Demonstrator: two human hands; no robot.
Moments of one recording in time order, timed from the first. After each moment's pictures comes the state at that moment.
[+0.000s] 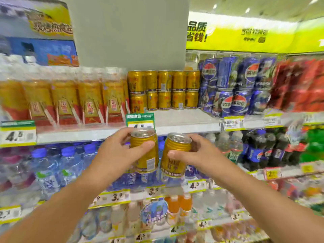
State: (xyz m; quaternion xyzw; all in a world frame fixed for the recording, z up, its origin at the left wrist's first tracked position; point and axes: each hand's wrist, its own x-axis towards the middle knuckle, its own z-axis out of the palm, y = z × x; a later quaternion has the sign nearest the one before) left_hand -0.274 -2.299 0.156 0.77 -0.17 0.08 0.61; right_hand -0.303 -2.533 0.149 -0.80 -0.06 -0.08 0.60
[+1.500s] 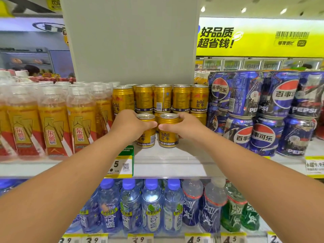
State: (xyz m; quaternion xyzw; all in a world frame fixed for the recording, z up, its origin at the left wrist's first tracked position) left_hand -0.078 -2.411 0.245 0.91 0.04 0.18 0.38; right_hand -0.062 -2.600 0.232 -0.84 -0.11 -0.04 0.52
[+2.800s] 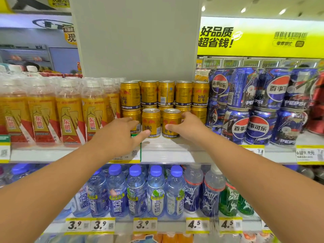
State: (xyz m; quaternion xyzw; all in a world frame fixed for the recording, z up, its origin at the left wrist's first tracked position) left_hand -0.138 -2.356 0.215 0.98 -0.10 0.17 0.05; right_hand -0.095 -2.586 0.218 -0.89 -0.04 -0.11 0.43
